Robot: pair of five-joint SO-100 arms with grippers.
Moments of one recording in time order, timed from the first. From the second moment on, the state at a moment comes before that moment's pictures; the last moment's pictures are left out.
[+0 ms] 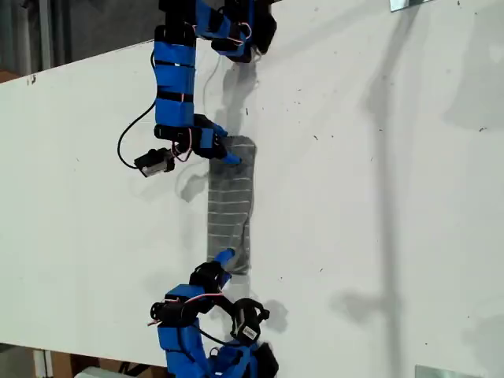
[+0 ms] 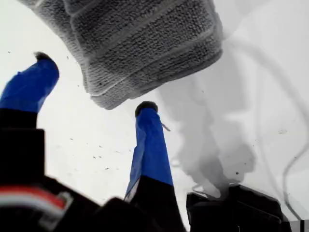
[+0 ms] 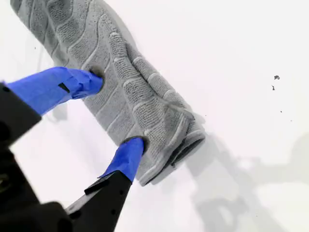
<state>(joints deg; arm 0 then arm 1) -10.4 101.2 92.0 92.2 -69.2 15.6 84.6 95.1 85.3 50.6</state>
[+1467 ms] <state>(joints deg) 2.2 189.9 159.6 82.4 -96.8 8.7 134.9 139.7 84.5 82.5</state>
